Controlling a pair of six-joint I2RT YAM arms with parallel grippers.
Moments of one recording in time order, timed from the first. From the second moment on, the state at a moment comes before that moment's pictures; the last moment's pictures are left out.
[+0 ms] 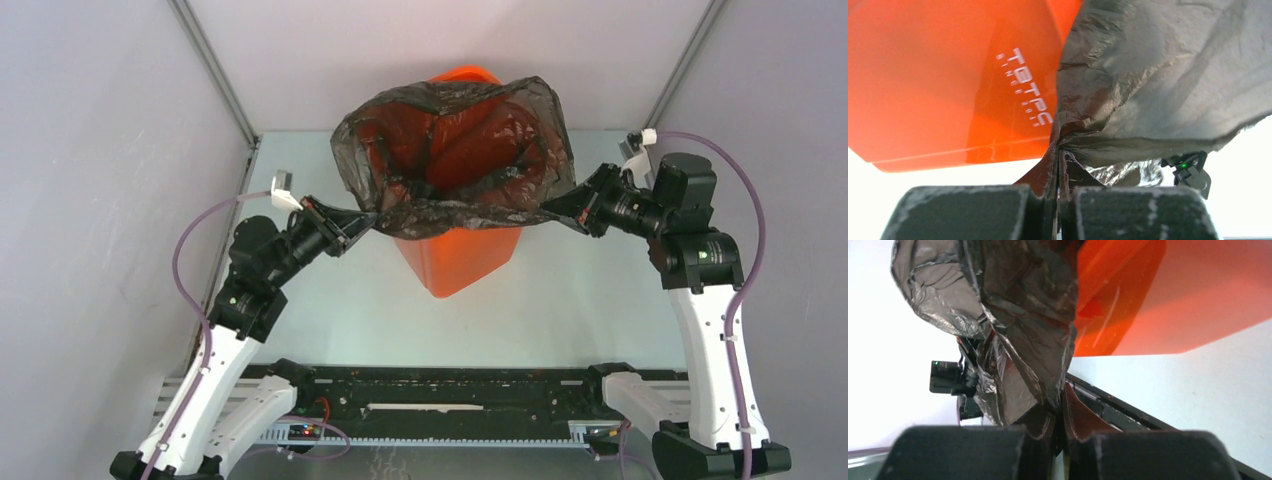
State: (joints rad) left arm -0.35 0.73 0.87 -0.17 0.35 -1.14; right arm 0.07 0.99 1.38 -0.77 -0.72 0.87
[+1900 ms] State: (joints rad) left arm -0.30 1.07 1.44 -0.64 0.00 -0.65; right arm 0.00 1.33 1.70 -0.67 -0.52 0.50
